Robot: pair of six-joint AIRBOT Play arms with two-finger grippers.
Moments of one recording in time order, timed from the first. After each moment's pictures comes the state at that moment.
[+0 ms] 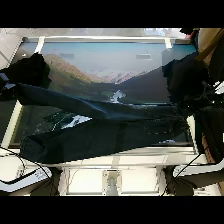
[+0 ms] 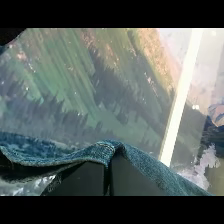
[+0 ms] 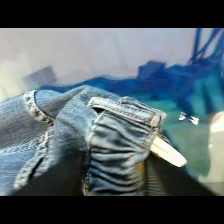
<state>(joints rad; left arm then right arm) 0.67 -1.25 1.32 0.88 -1.20 -1.28 -0.55 -1.57 1.21 -1.17 1.18 1.30</state>
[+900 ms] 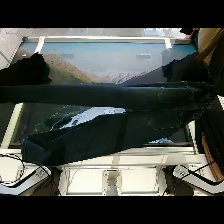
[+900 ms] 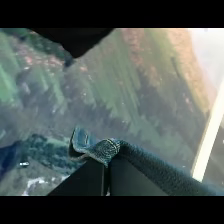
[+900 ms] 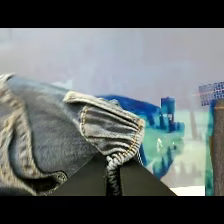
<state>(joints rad) 0.84 -1.14 1.33 0.97 -1.23 -1.28 -0.64 -1.20 1.44 -1.21 1.40 1.23</state>
